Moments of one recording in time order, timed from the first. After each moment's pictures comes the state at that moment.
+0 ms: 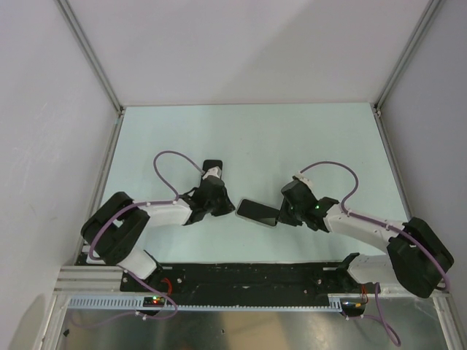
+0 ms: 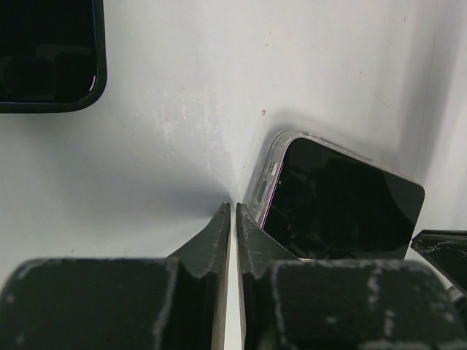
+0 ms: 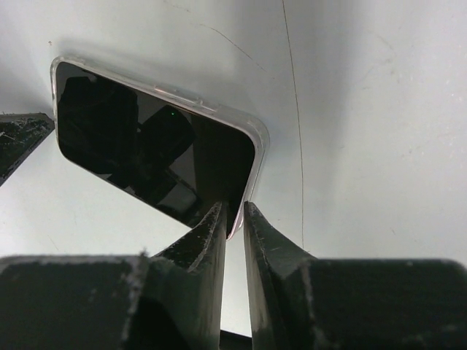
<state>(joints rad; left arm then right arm) -0.72 1.54 0.61 0.12 -0.04 -0.86 0.74 1.26 0.60 -0.31 0.11 0.93</state>
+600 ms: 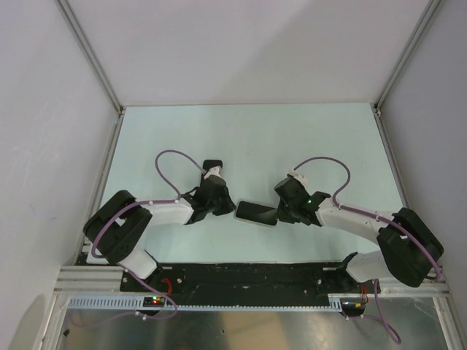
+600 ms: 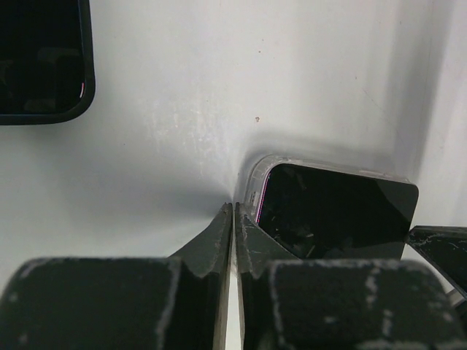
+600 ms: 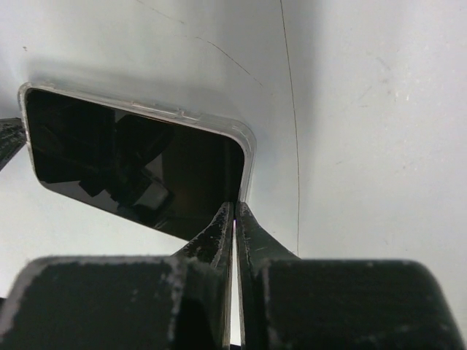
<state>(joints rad) -0.73 1.56 0.62 0.14 -0.04 -0.86 0.75 1.35 0.67 -0.34 0.15 0.90</state>
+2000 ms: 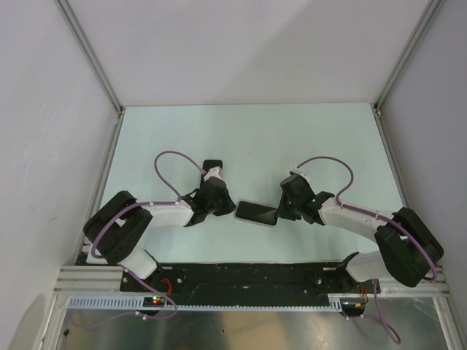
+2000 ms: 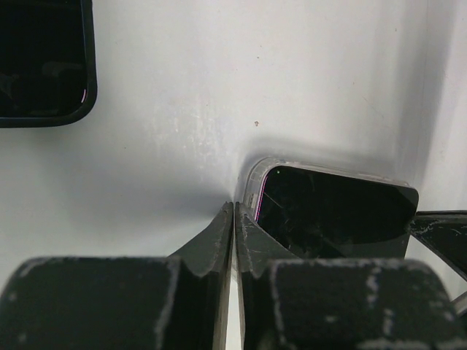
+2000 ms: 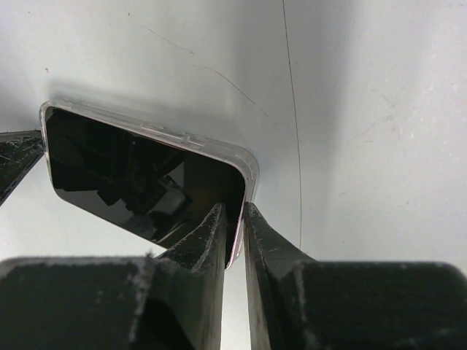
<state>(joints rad) -0.75 1.56 0.60 0.18 -0.07 -0.87 0.70 1.38 0.65 -0.25 0.09 0.85</state>
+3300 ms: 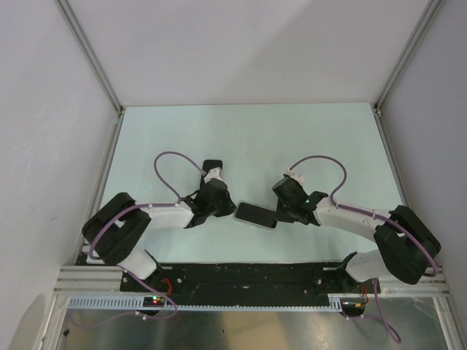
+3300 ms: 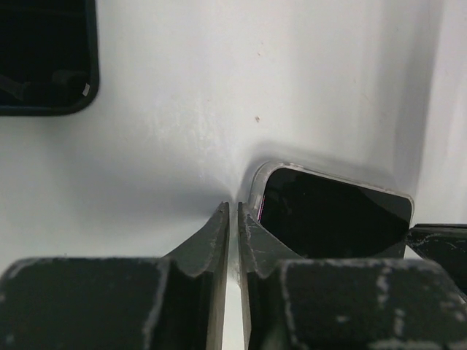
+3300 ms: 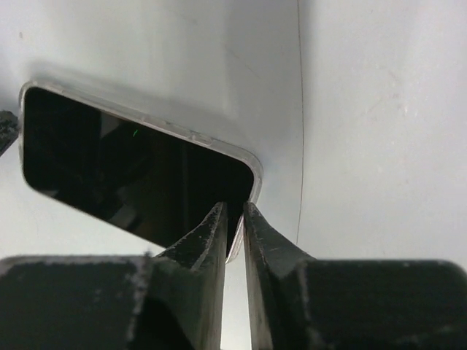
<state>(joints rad) -0.76 1.55 0.59 0.18 -0.13 -0.87 0.76 1.40 0.69 -0.31 0.18 0.85</state>
